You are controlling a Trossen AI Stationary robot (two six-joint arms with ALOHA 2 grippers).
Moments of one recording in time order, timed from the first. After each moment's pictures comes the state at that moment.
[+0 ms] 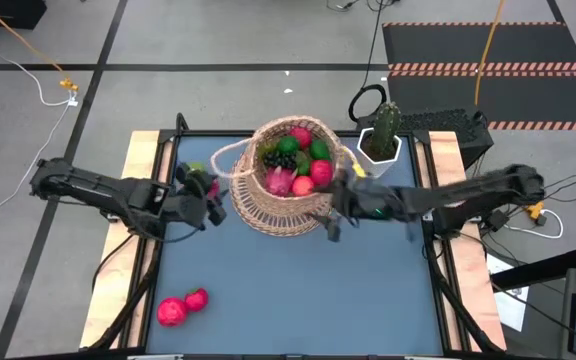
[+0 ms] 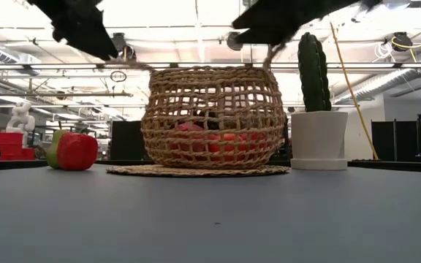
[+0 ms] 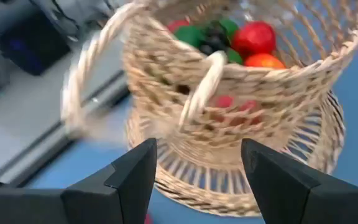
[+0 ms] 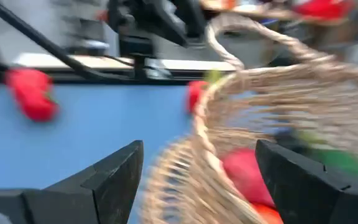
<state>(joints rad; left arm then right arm) -0.23 0.99 0.87 -0.79 -0.80 -0.57 0.09 1.26 0.79 0.18 0.30 0.00</state>
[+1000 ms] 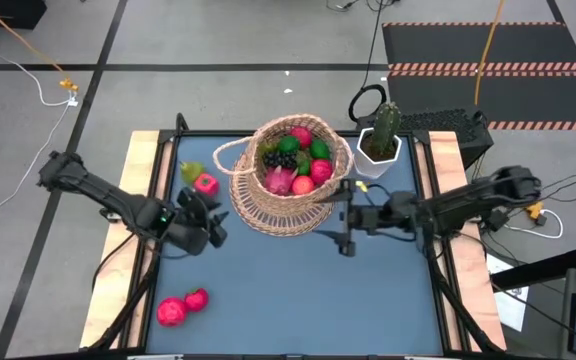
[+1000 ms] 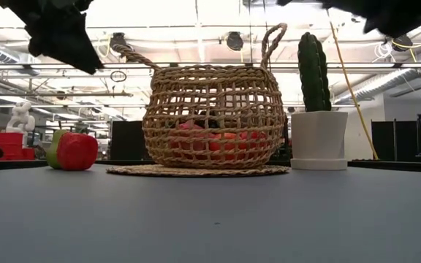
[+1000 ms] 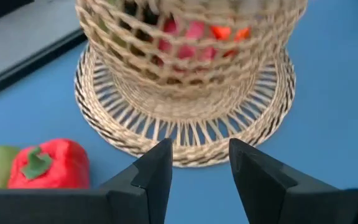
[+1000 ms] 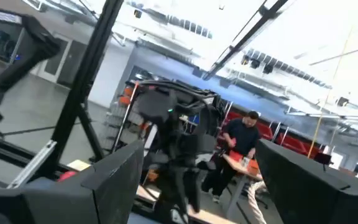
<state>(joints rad) -0.43 1.08 0.83 -0.84 -0.76 -0.99 0.13 1.33 0.54 1.13 0.02 -0.38</state>
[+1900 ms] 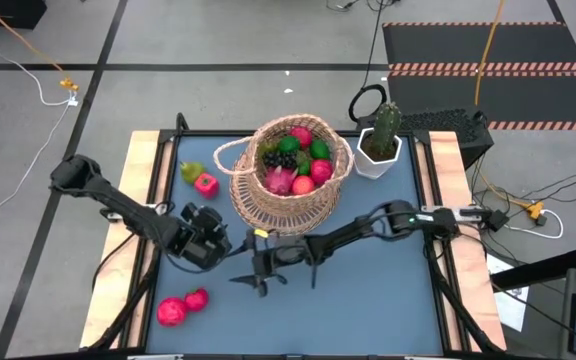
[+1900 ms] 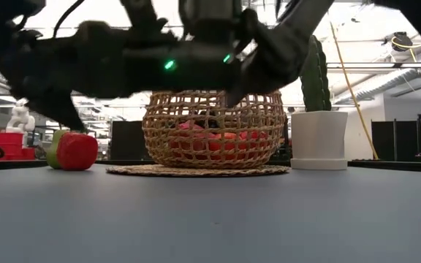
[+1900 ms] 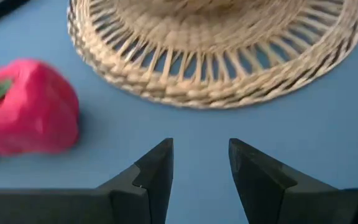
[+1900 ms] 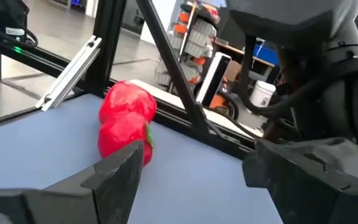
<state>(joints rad) -0.49 1.28 0.62 -0.70 -0.73 -1.16 0.20 2.36 1.44 0.93 -0.03 -0.30</state>
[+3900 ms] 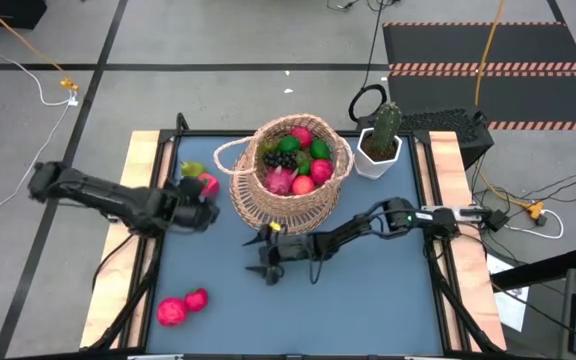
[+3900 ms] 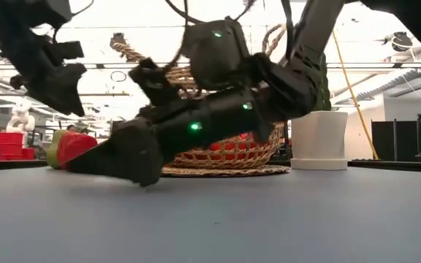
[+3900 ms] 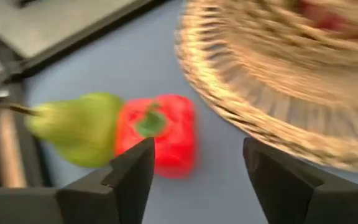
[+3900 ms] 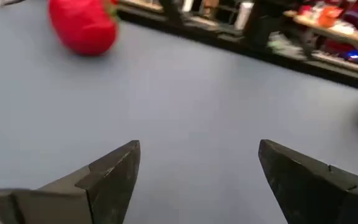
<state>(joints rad) -0.17 0.96 0.58 -0.91 -0.76 -1.01 0.17 2.37 1.29 0.84 0.10 -0.18</state>
